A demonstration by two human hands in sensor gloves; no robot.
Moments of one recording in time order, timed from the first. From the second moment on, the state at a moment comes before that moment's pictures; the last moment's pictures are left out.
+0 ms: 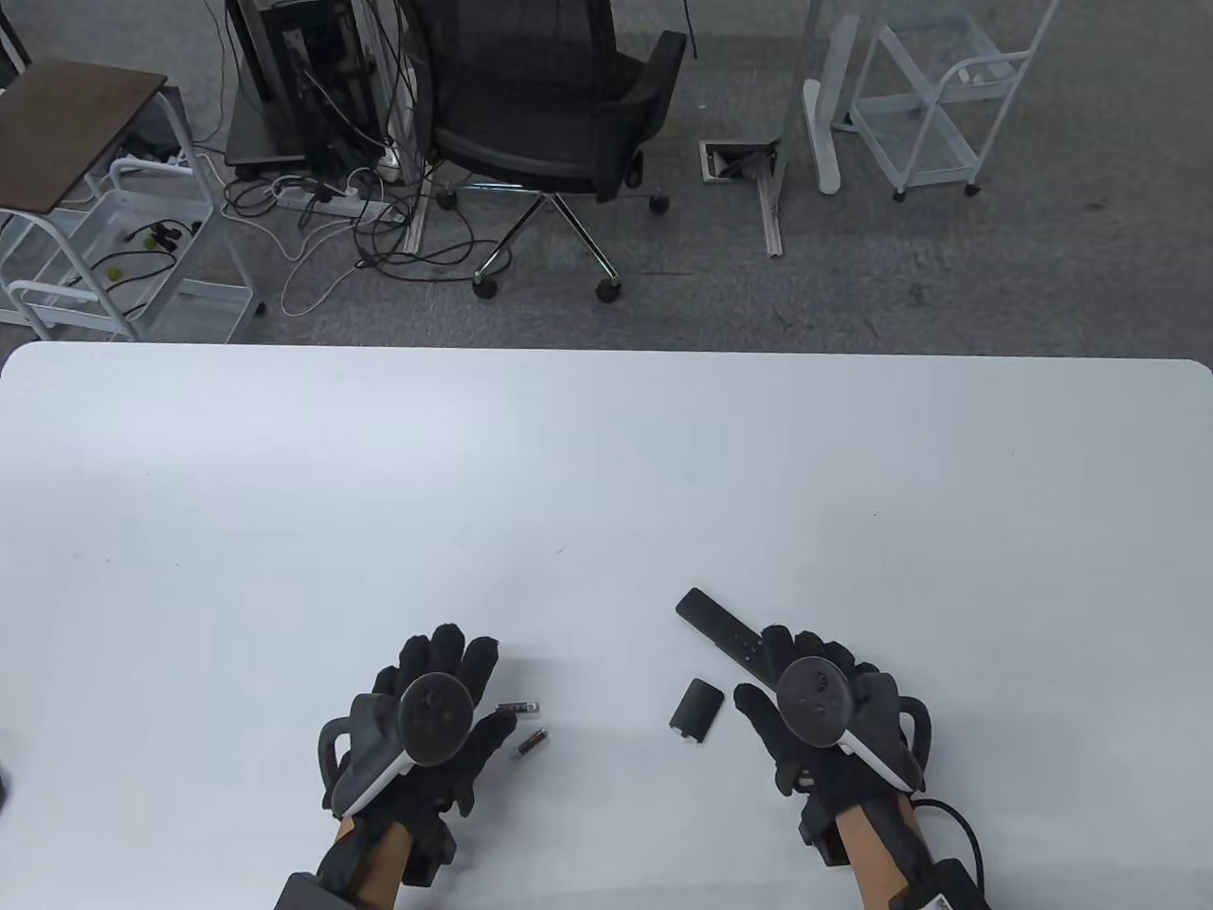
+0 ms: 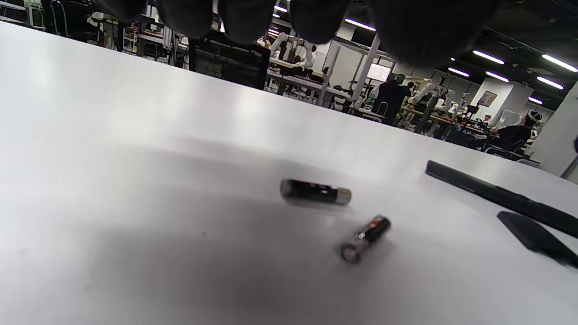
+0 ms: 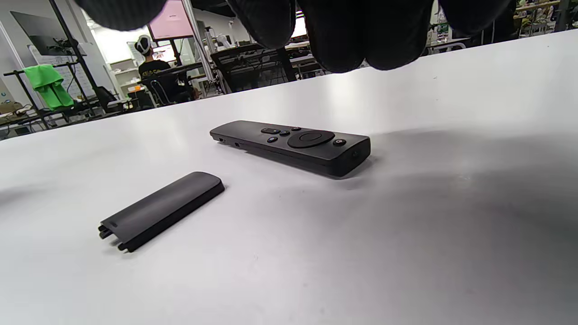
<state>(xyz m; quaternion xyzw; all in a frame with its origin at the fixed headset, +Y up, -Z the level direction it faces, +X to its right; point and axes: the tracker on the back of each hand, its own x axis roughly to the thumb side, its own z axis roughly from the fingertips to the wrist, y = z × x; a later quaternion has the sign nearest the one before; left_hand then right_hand) -0.192 -0.741 -0.210 -0.07 -0.04 0.13 0.99 0.178 -0.739 -0.228 0.05 0.06 0.99 0.12</state>
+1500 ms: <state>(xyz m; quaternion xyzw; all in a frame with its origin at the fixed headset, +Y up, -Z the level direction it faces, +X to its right) -0.187 -0.741 -0.209 -0.08 -0.06 0.13 0.99 0.156 -0.788 -0.253 0.08 0.05 1.00 -0.02</state>
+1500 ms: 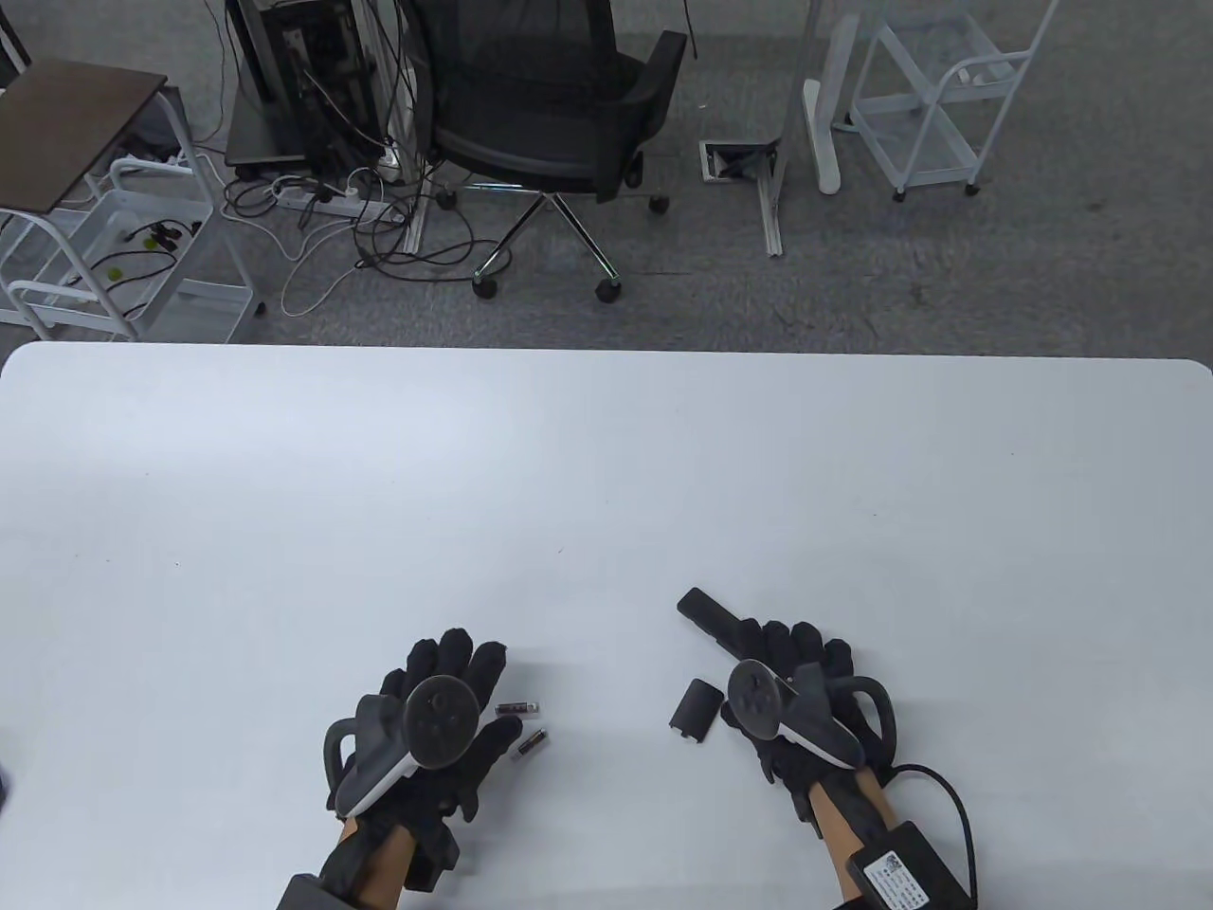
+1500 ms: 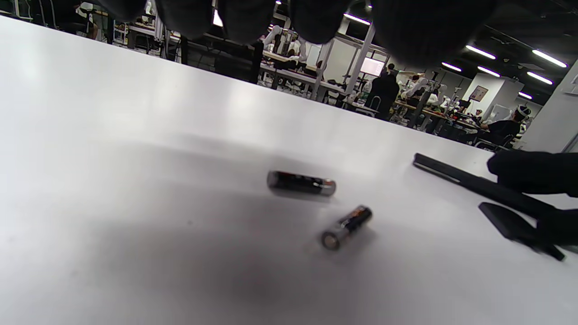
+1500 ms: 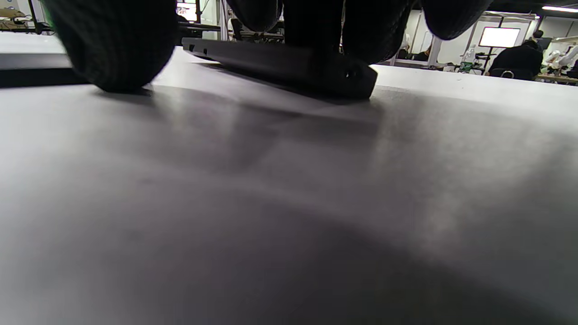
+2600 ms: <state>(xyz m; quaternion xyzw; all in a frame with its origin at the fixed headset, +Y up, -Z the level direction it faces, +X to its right) -0.144 -0.739 -0.191 -0.04 -0.14 0.11 0.98 0.131 -0.732 -0.214 0.18 -0.04 0.97 0.14</state>
